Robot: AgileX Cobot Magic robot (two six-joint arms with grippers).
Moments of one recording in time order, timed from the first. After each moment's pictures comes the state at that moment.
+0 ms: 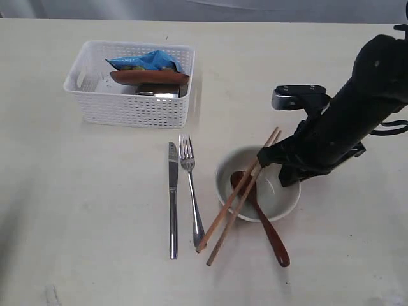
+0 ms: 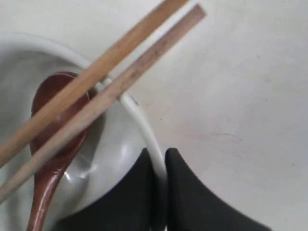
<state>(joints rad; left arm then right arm) -0.15 0.00 0.00 0.06 0.33 -0.02 0.36 1.70 -0.80 0.37 0.68 -0.25</state>
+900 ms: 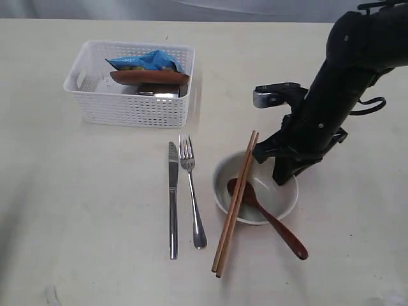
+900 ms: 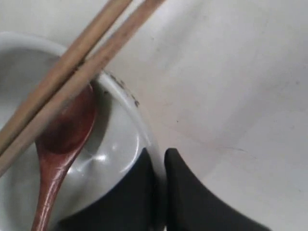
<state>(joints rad) -0.15 0.00 0.00 0.06 0.33 -0.02 0.36 1.85 -1.01 0.33 0.94 -0.38</state>
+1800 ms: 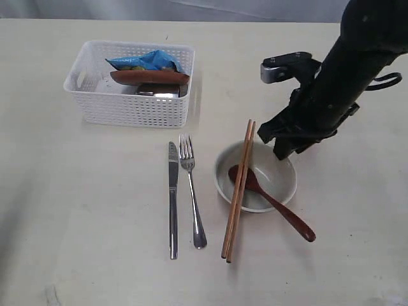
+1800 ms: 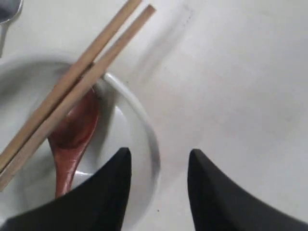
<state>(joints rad) -0.15 0.00 0.00 0.06 0.33 -0.02 0.36 1.74 -1.02 0.24 0.86 -0.31</state>
